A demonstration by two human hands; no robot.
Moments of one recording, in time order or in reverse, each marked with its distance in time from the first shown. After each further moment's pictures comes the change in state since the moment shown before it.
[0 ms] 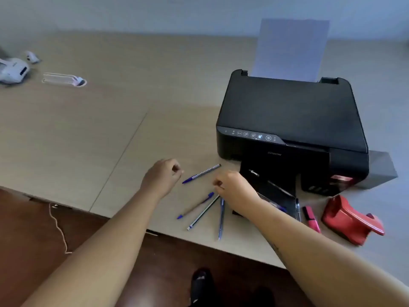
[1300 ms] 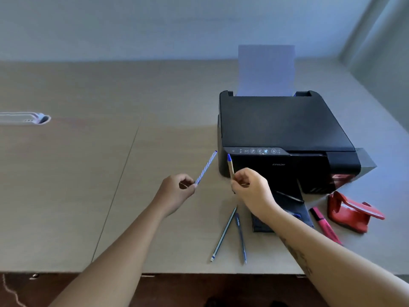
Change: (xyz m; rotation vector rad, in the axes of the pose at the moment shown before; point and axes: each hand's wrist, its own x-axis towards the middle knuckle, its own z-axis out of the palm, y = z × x) left_hand 0.041 -0.016 -0.032 -0.464 -0.261 0.117; right_hand 0.017 -0.039 -0.011 0.482 0.540 0.362
